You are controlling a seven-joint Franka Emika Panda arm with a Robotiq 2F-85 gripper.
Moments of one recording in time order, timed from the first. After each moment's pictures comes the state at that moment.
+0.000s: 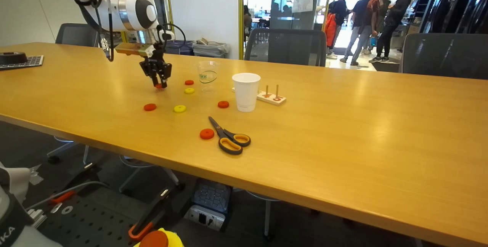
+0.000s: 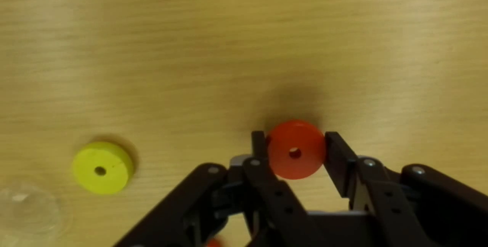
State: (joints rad) arm 0.31 0.46 0.07 -1.96 -0.12 2.48 0.45
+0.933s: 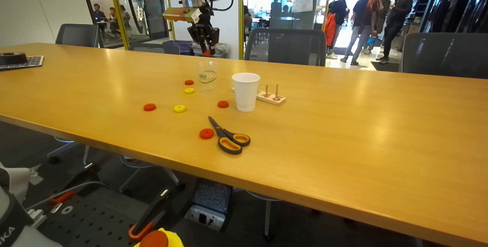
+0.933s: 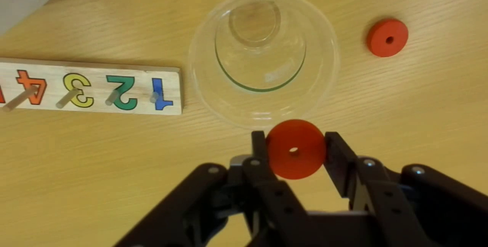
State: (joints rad) arm 0.13 0.30 -0.03 -1.91 -0.12 2.48 0.38
